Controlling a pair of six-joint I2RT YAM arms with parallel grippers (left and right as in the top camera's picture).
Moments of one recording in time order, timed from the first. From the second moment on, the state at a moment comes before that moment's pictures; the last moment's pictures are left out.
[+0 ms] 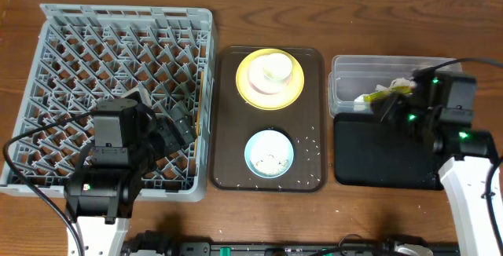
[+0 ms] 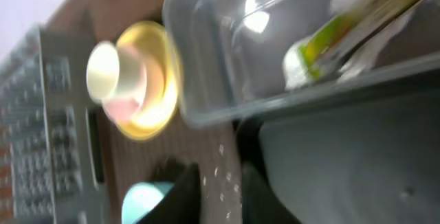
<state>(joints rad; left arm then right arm) -0.05 0.89 0.94 -0.92 0.18 -0.55 -0.08 1.19 0.93 -0.70 -0.41 0.49</state>
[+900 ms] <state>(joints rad) -0.05 0.89 0.94 -0.91 0.18 -0.55 0.91 1.43 0.93 -0.56 -0.05 0.23</state>
